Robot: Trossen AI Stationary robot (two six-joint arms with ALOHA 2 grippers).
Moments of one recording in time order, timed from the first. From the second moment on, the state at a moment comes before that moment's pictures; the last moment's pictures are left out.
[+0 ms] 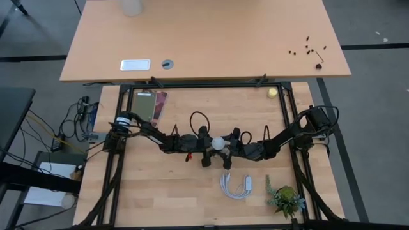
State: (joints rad) left arm -0.07 2.05 0.84 0.98 -0.20 0.02; right arm 0.29 1.79 0.51 1.09 0.63 0.08
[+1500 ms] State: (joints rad) left arm -0.07 2.05 0.84 0.93 -0.15 0.07; right arm 0.23 1.79 0.51 1.11 0.50 0.02
